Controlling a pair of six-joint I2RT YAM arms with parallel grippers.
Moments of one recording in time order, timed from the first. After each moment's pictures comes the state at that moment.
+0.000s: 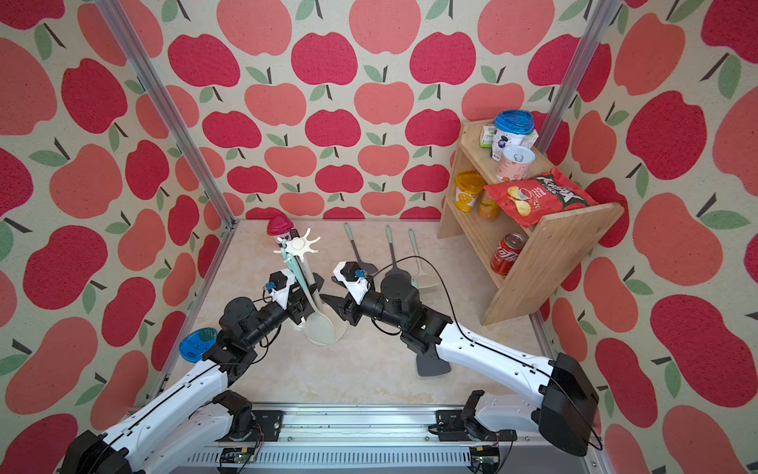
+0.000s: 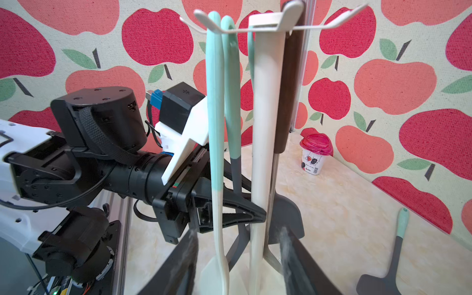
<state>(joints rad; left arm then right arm) -0.45 0.85 0.40 0.43 0.27 0.02 1.05 1.25 0.91 0.27 -0.19 -0.01</state>
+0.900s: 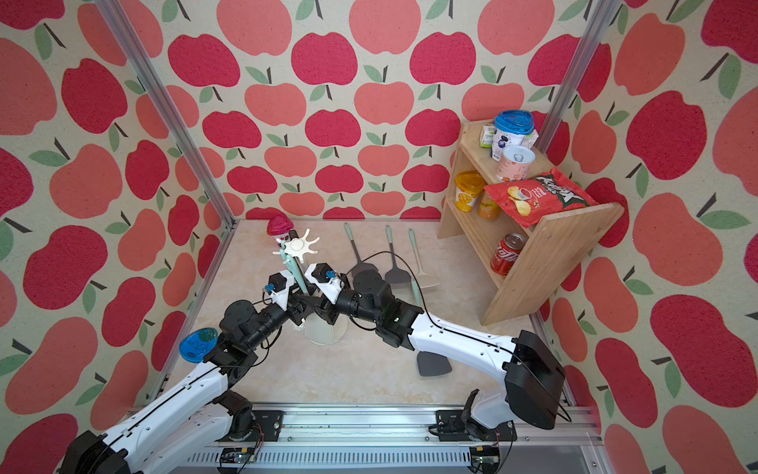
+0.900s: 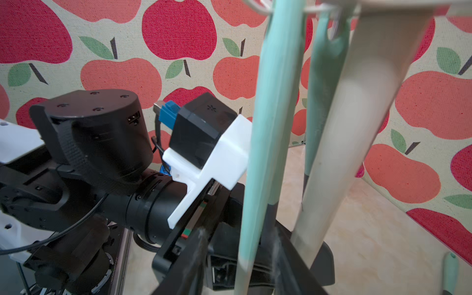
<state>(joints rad) -0.47 0.84 0.38 0.44 0.23 0.01 1.10 1.46 1.05 0.31 -0.22 -0.06</state>
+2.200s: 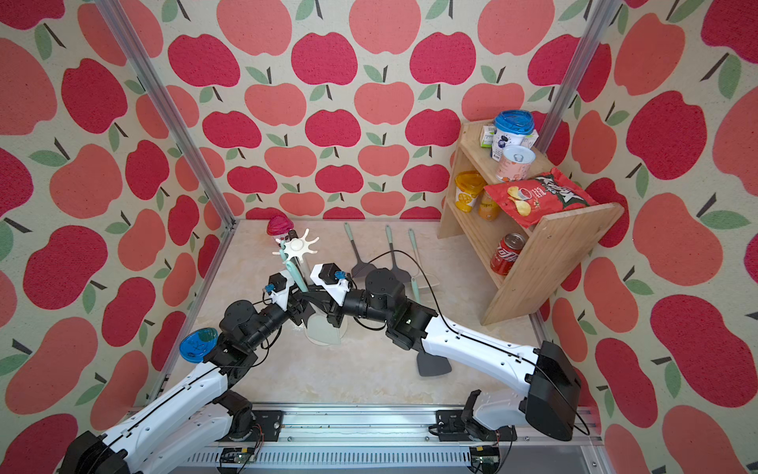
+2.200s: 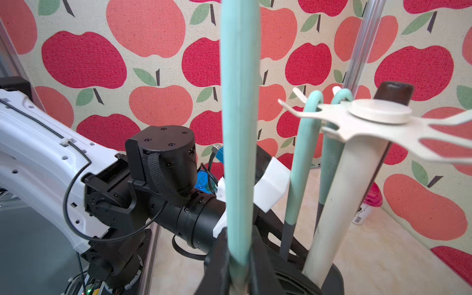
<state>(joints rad) -0.47 0.84 0.38 0.44 0.23 0.02 1.10 1.32 1.04 0.28 -0.32 -0.06</state>
